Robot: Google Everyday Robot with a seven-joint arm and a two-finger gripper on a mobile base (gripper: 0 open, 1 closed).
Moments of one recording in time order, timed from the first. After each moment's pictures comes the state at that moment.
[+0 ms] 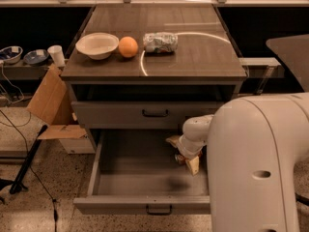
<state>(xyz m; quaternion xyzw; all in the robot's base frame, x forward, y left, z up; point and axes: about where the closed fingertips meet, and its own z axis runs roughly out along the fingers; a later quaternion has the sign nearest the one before) 0.609 -0.126 0.425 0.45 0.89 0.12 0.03</state>
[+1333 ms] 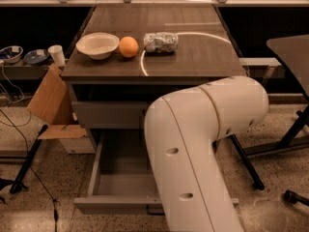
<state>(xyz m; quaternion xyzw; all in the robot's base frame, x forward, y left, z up) 0.655 -0.136 0.378 0.50 0.86 0.08 0.09</state>
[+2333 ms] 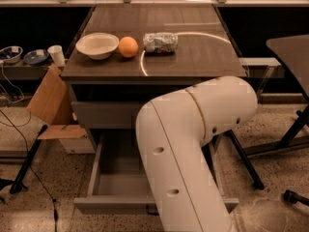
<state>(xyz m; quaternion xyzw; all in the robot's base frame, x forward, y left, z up) 0.655 -0.164 0.365 0.57 0.81 0.07 0.09</state>
